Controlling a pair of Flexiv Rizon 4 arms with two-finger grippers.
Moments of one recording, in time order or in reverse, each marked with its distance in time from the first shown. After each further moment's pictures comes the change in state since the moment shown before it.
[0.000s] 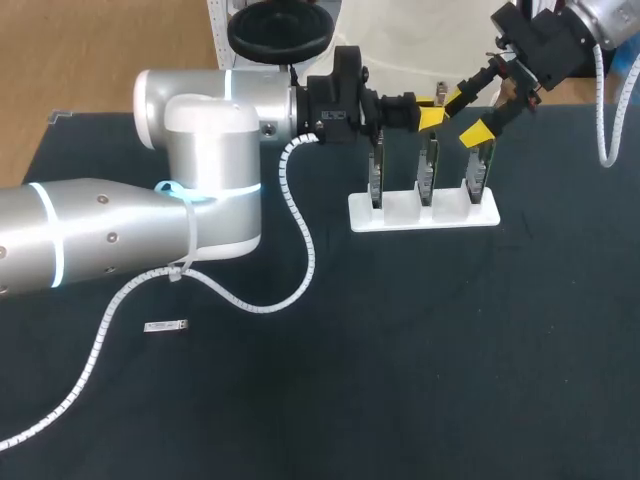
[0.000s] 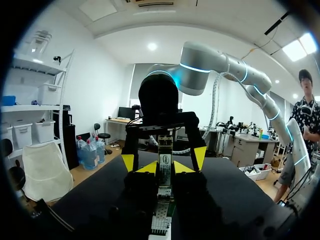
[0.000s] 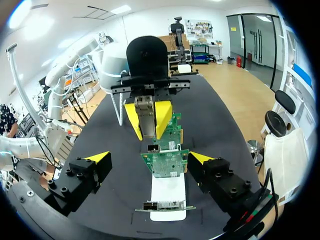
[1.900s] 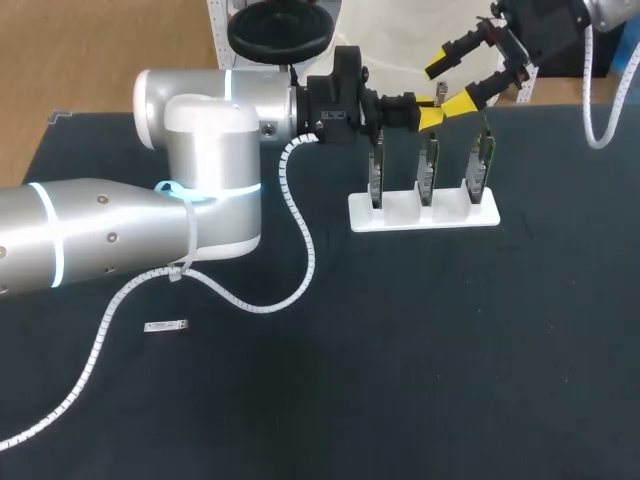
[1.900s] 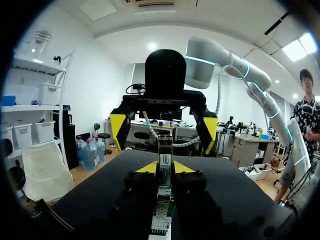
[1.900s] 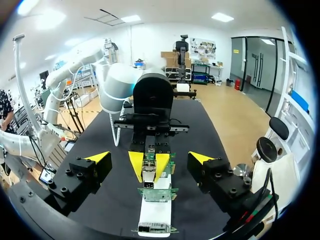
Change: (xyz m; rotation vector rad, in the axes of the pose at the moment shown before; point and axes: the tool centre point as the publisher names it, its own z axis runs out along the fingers) left arm 0.000 0.000 0.000 0.000 0.000 0.000; right arm -0.062 0.002 -0.009 0.061 -0.130 -0.128
